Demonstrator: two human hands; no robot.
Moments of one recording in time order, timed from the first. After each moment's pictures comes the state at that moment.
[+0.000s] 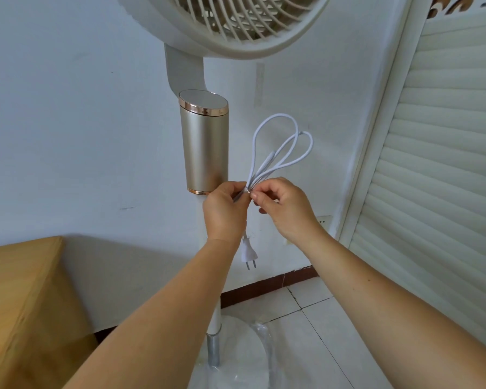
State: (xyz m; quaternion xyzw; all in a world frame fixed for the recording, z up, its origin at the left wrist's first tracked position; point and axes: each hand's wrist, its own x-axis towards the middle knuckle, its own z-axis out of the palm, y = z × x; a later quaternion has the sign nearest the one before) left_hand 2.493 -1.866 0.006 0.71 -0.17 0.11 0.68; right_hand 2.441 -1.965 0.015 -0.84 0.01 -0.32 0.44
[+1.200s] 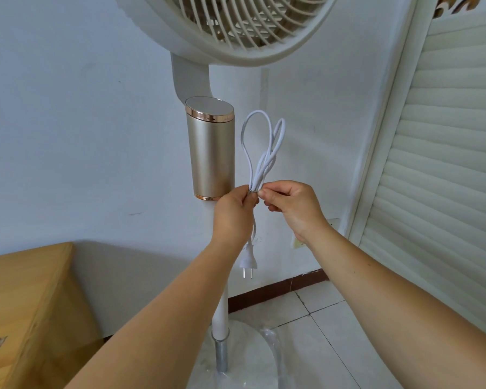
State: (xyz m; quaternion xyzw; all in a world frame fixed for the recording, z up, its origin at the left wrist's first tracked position) left_hand 2.498 -1.861 0.010 0.75 -0.26 0.10 0.60; right_hand 2.453 -1.973 0.019 -0.75 -0.01 -0.29 0.59
